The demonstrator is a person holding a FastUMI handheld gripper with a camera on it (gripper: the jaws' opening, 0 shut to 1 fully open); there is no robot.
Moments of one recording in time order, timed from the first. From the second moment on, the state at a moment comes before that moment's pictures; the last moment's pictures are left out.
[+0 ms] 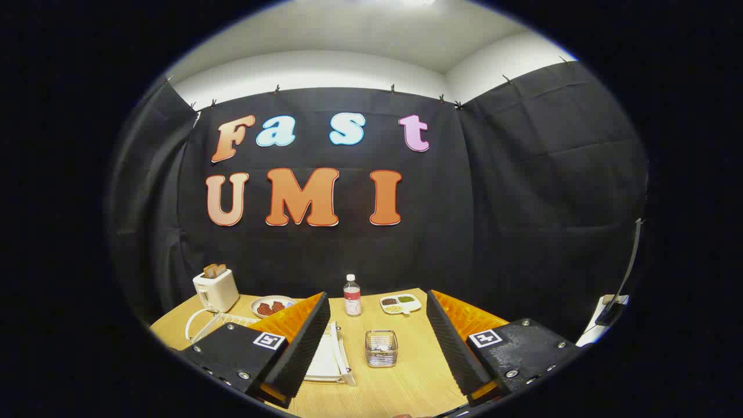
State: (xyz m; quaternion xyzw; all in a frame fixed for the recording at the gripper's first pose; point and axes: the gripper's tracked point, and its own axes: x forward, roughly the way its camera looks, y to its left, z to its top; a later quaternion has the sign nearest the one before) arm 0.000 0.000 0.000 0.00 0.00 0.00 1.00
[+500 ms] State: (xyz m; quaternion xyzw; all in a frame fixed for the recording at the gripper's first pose) arm 0.010 0.028 -0.001 0.00 0.02 0.02 1.00
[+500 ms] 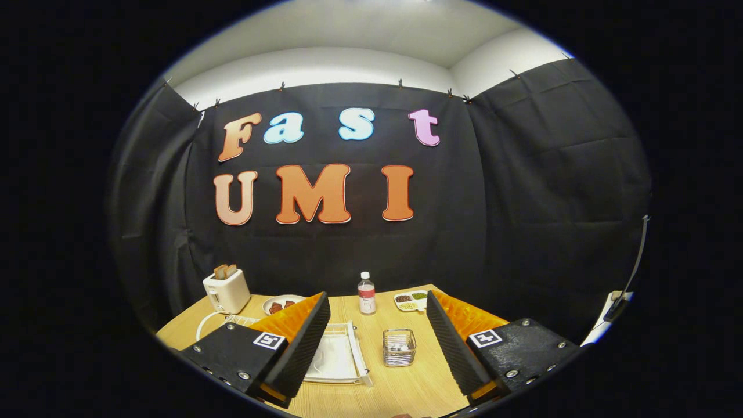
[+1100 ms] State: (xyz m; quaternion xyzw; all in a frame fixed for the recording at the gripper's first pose) arm 0.017 0.049 -0.015 0.02 0.06 0.04 1.00
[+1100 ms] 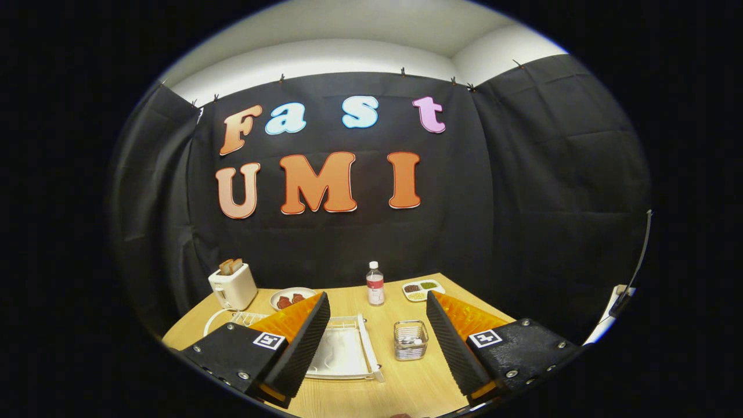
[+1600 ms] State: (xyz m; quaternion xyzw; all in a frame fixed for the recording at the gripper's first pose) arm 0.064 0.112 -0.059 0.00 0.12 0.07 0.99
